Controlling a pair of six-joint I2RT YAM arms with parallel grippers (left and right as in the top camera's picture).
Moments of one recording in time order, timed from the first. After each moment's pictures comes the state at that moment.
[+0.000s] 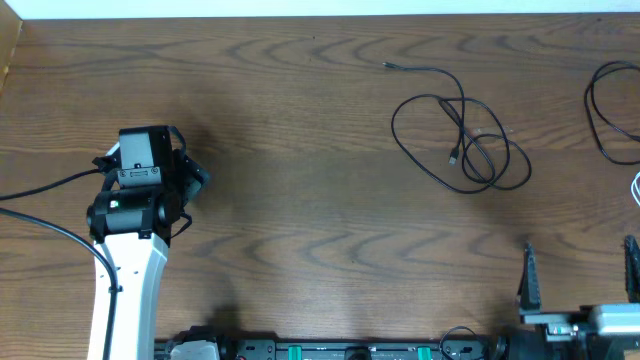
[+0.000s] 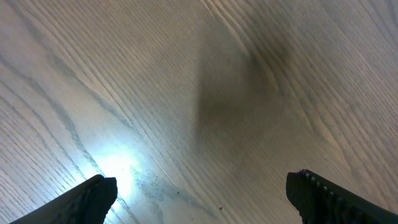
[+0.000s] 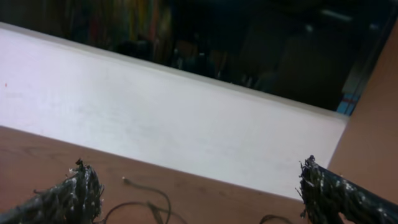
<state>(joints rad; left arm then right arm) 0.09 1.17 1.03 -0.96 -0.24 -0.73 -0.22 0.01 0.79 -0.59 -0.29 -0.18</state>
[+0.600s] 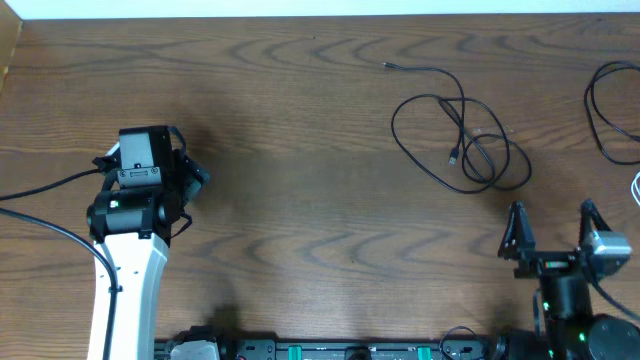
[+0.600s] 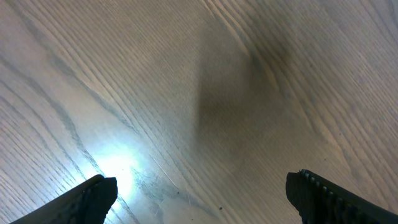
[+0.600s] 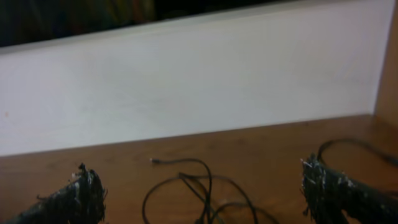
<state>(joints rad) 0.09 1.17 1.03 -0.96 -0.24 -0.73 -0.22 0.01 0.39 -0.33 -0.24 0.16</state>
